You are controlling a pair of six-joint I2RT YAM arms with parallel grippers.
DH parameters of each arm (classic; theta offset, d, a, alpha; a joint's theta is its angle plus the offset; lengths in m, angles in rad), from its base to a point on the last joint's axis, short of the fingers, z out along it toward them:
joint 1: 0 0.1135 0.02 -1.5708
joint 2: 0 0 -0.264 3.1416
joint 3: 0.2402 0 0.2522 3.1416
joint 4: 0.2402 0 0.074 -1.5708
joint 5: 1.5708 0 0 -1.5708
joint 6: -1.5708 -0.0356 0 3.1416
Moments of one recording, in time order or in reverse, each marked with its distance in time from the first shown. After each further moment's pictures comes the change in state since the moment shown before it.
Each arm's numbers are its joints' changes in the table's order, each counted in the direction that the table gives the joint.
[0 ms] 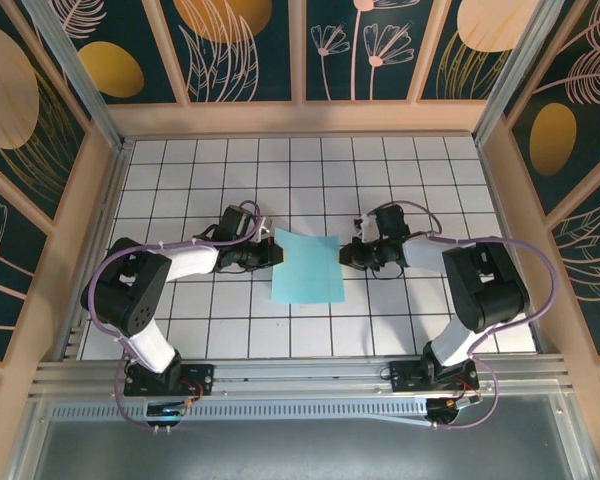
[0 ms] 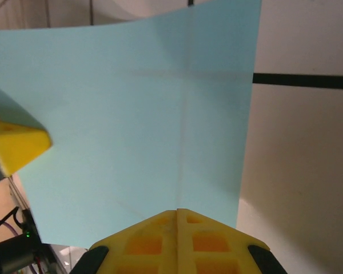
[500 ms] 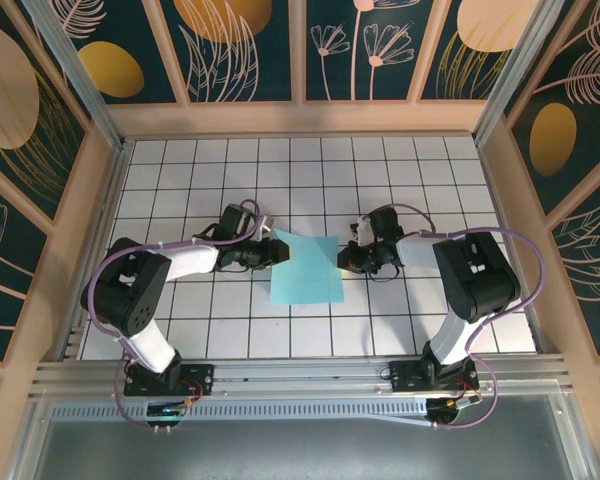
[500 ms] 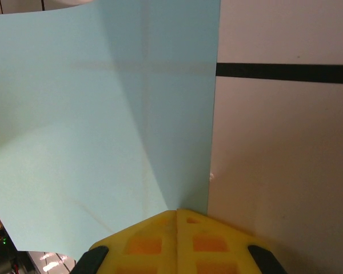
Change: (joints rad) left arm 0.000 -0.002 0.006 -0.017 0.063 0.044; right arm 0.018 0.068 0.010 -0.014 0.039 0.008
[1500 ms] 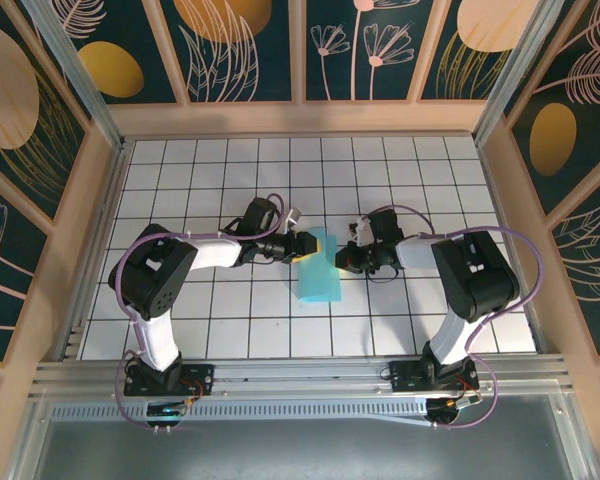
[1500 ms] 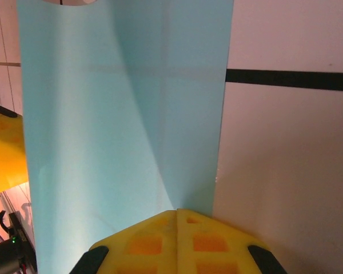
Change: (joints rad) left arm -0.108 0.168 0.139 -0.191 0.095 0.138; right arm 0.006 0.000 -0.027 -0.082 -0.029 -0.032
